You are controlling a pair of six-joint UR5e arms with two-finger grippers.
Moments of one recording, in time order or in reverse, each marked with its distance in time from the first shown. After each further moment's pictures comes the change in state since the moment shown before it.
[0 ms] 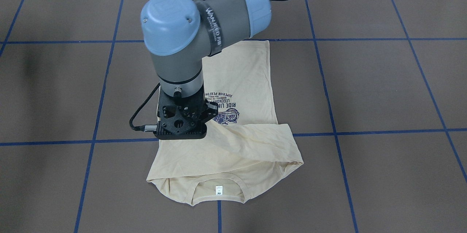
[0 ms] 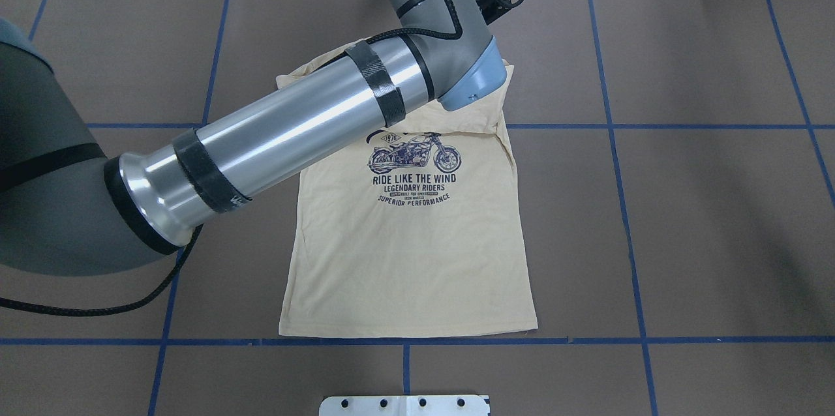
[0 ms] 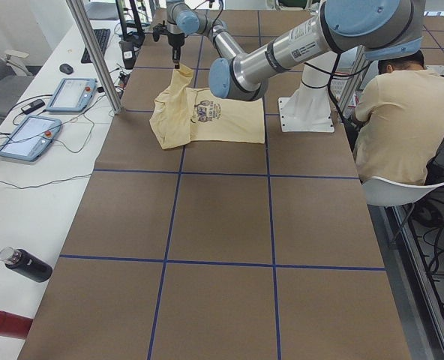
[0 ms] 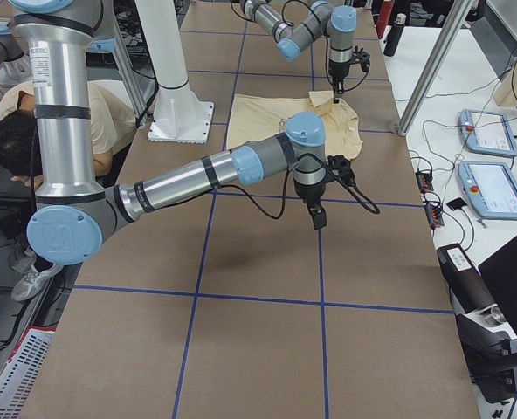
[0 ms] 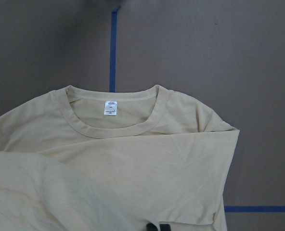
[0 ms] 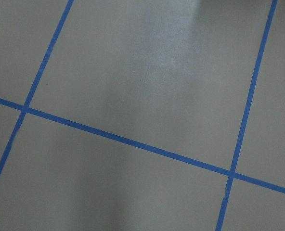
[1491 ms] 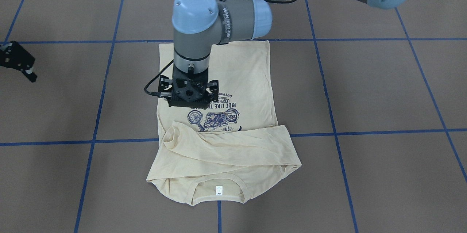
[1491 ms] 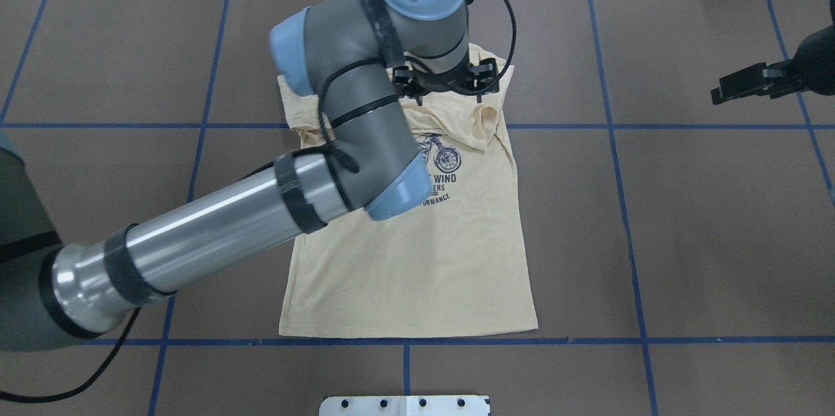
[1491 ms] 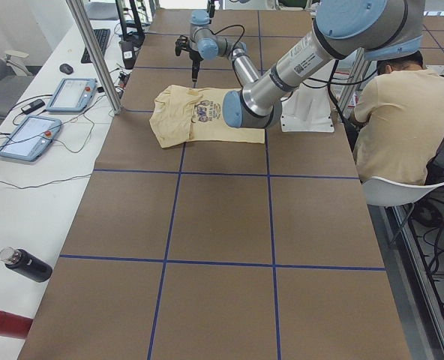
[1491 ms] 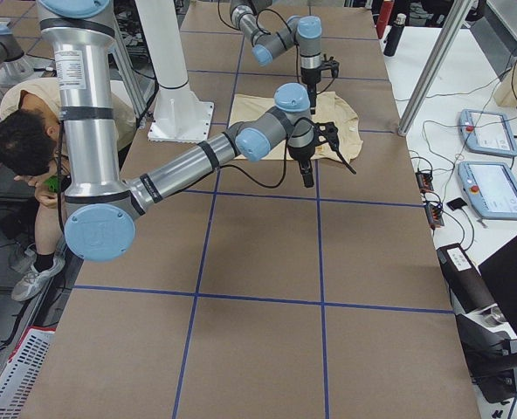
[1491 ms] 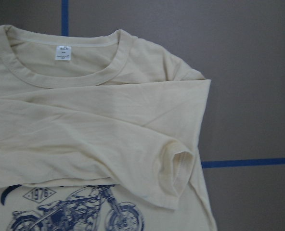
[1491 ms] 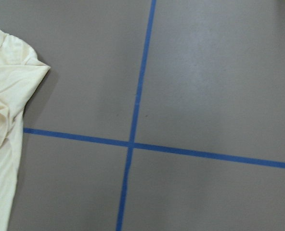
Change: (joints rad) left arm 0.091 0.399 -0.565 -0.030 0.062 0.044; right arm -0.328 0.037 0.144 0.175 -0.124 0.631
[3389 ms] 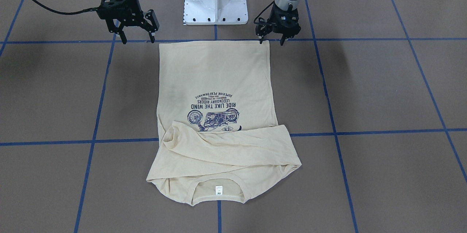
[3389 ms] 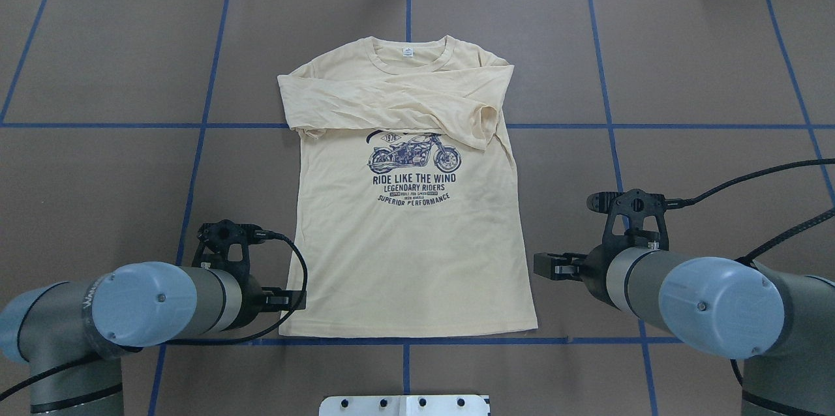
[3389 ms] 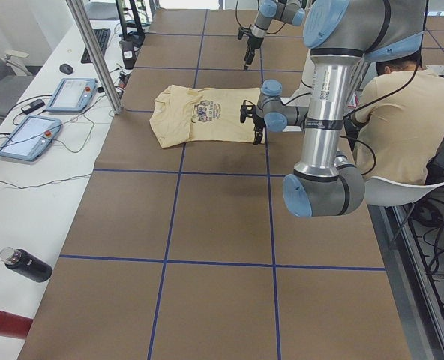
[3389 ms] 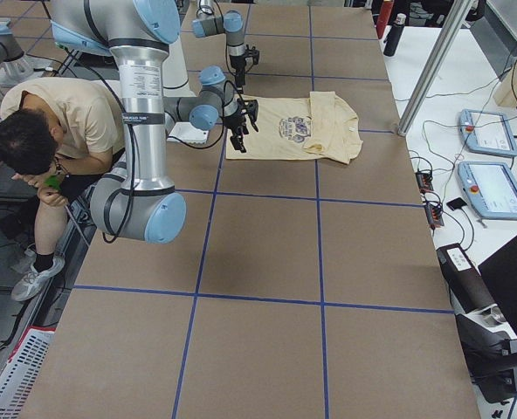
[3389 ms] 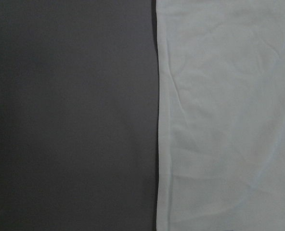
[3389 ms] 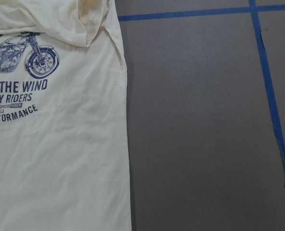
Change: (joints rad) left arm 0.409 0.828 -0.638 -0.155 0.270 -0.259; right arm -0.792 -0.001 0.187 -0.072 -0.673 0.690
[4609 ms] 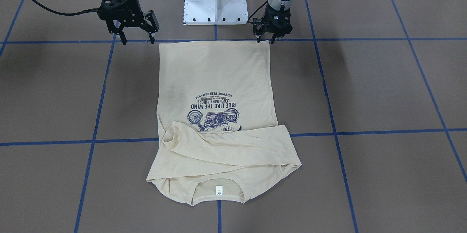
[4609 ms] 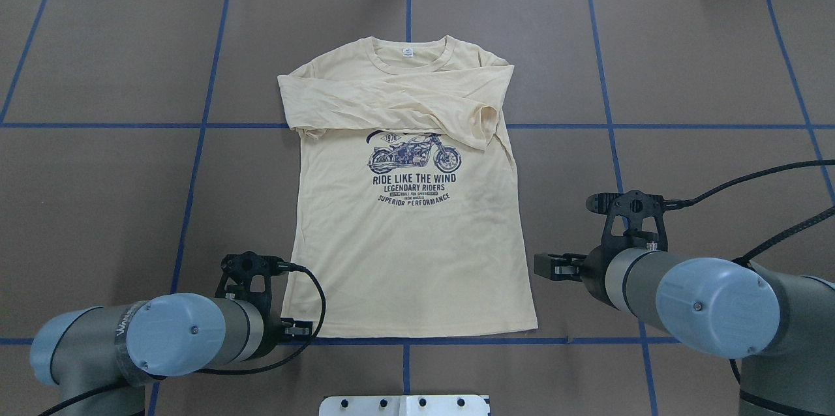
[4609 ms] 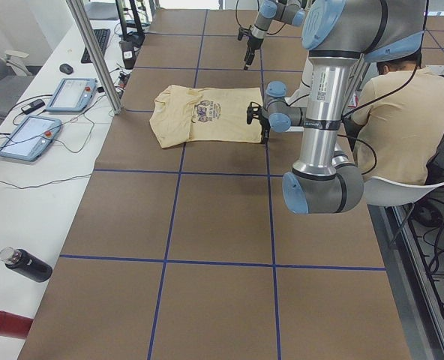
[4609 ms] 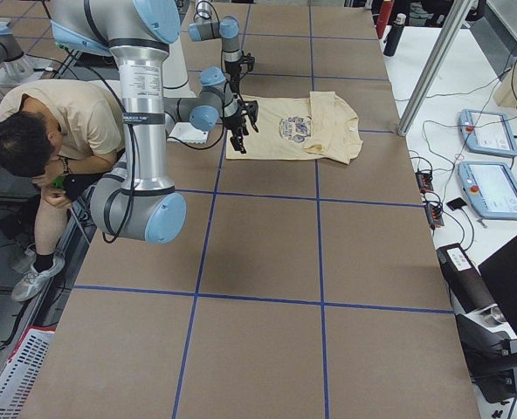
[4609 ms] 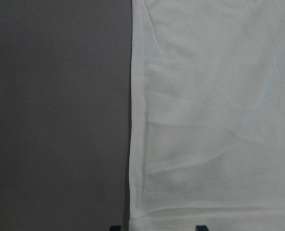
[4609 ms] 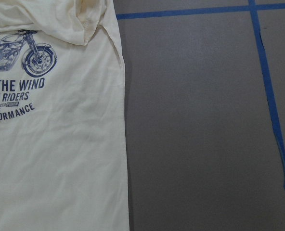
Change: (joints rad) left arm 0.035 -0.031 0.046 0.000 -0.001 0.000; right arm -0.001 0.001 -0.007 0.000 0.000 0.000
